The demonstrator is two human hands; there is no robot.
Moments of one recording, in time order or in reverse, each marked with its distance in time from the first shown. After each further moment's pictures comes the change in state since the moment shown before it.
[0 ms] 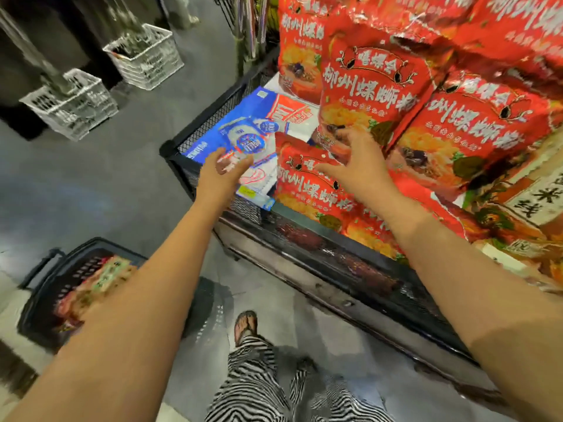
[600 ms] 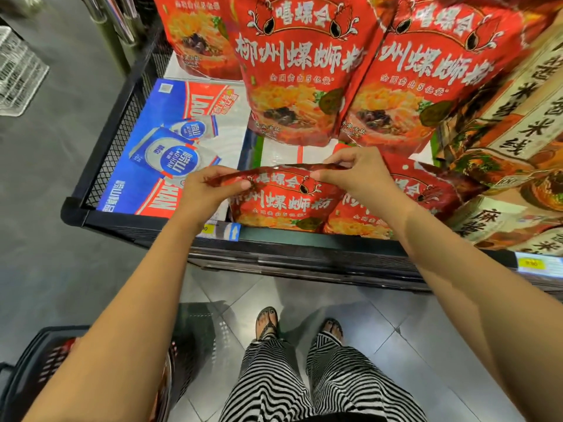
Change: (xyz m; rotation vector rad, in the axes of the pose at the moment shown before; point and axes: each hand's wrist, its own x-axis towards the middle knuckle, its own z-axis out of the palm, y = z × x) left_hand 0.112 -0.028 0.068 0.116 -0.535 0.086; right_hand 0.004 0.066 0.012 0.497 0.083 0.524
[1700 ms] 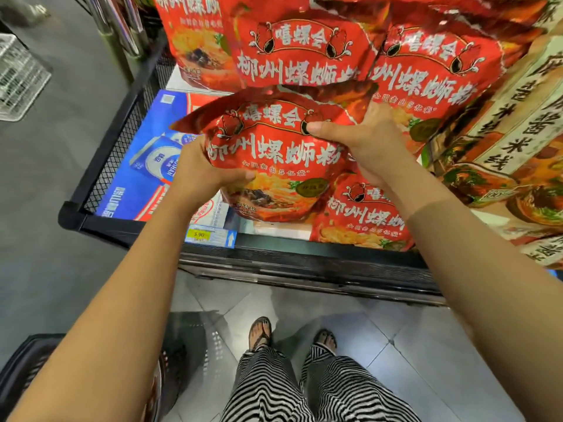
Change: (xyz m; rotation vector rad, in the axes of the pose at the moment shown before) left_hand -0.004 0.070 0.002 0.075 0.021 0.172; right_hand 0.013 -0.061 -0.017 0.377 0.003 -0.179
